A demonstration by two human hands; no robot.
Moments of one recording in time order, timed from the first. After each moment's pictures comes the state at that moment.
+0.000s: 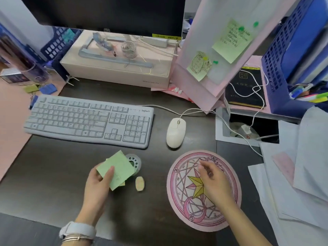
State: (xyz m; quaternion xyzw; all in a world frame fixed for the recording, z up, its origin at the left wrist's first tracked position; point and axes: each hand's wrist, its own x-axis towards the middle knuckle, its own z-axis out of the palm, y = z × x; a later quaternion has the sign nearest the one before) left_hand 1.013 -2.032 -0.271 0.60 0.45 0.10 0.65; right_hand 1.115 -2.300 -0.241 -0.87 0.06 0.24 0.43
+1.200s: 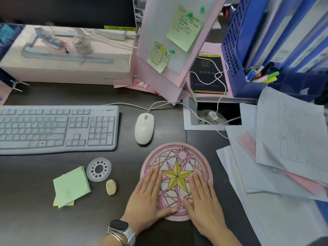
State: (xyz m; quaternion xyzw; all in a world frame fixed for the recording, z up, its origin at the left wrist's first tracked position) left_hand 1.031 -2.178 -0.307 0.98 -0.09 -0.17 0.11; right_hand 1.046 -2.375 -0.306 -0.97 -0.13 0.17 0.07
